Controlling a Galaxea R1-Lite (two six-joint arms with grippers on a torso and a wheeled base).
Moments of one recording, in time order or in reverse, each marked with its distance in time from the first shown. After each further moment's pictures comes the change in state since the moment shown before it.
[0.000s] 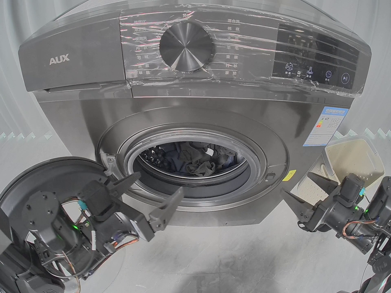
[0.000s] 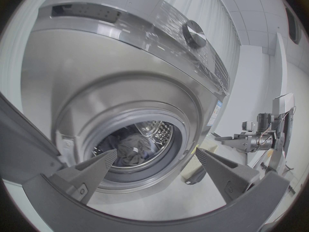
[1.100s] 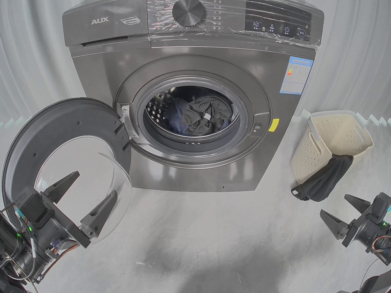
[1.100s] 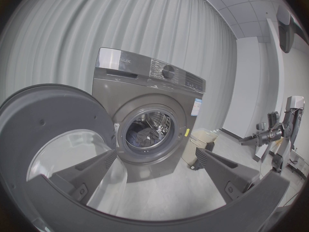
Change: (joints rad) left arm 0.160 -0.400 0.179 0.171 -0.025 0.110; right arm -0.121 -0.450 0.083 0.518 -0.063 -0.006
